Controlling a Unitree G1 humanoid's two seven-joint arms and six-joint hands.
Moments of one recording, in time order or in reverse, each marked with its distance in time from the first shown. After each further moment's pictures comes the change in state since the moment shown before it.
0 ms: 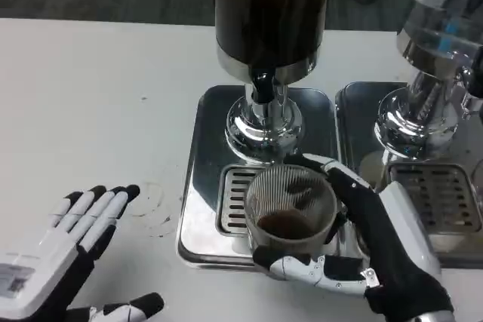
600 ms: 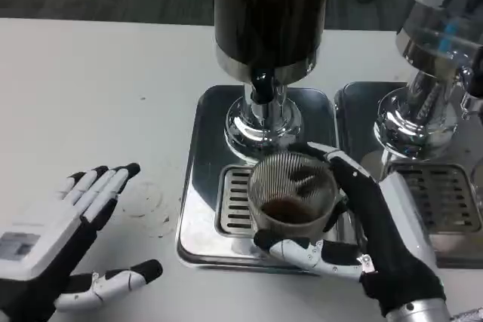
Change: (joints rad) left arm -0.163 -0.003 -0.027 0.135 -0.046 -0.021 -0.081; right arm -0.058 0.027 -0.003 0.071 -0.005 0.000 -0.047
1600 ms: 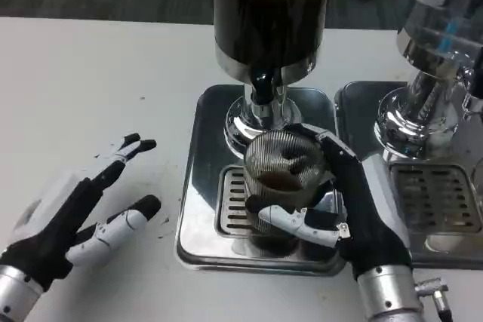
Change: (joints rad) left arm -0.310 -0.137 -0.022 0.486 -0.400 -0.282 -0.244; right arm -0.225 0.086 -0.012 0.301 0.020 -0.016 -0.127
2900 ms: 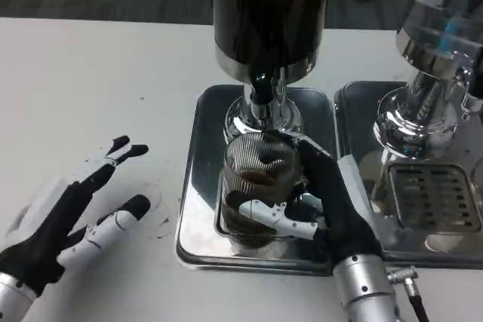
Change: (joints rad) left arm 0.021 -0.004 0.013 0.008 -0.054 -0.001 -0.012; right arm -0.114 0.052 0.008 0.184 0.113 -0.010 0.039
